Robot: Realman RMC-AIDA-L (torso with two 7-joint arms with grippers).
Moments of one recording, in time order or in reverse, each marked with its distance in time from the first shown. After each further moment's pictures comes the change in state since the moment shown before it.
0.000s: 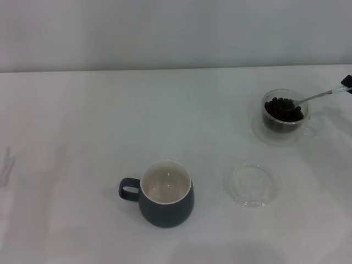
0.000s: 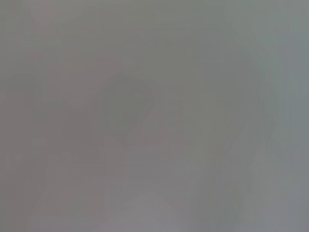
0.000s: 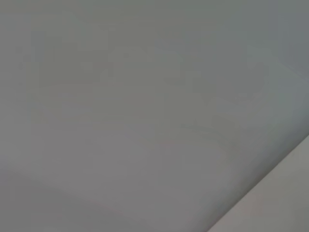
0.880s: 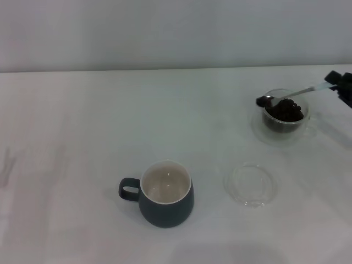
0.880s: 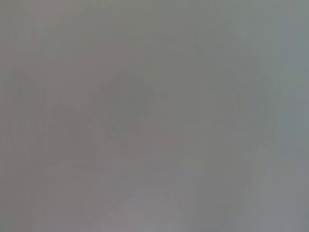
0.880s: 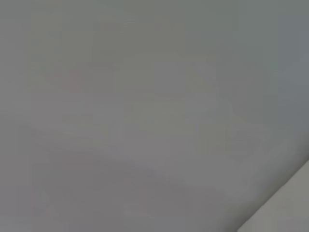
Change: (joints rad) left arm 0.000 0.000 0.000 0.000 0.000 -0.005 0.002; right arm 0.018 -0.013 0.044 0.079 0.006 -0.211 0.006
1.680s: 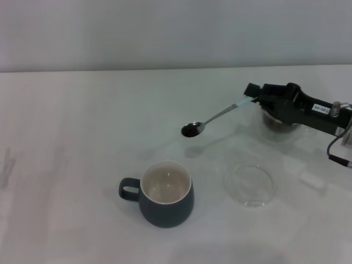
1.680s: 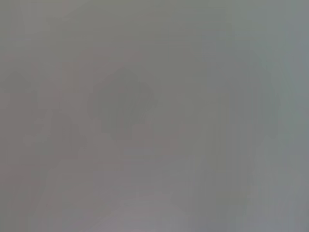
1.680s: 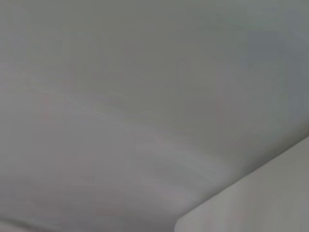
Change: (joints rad) left arm 0.003 -0.003 0.000 0.000 0.000 -0.004 0.006; right arm 0.107 0.051 -0.219 0.010 0.001 -0.109 0.017
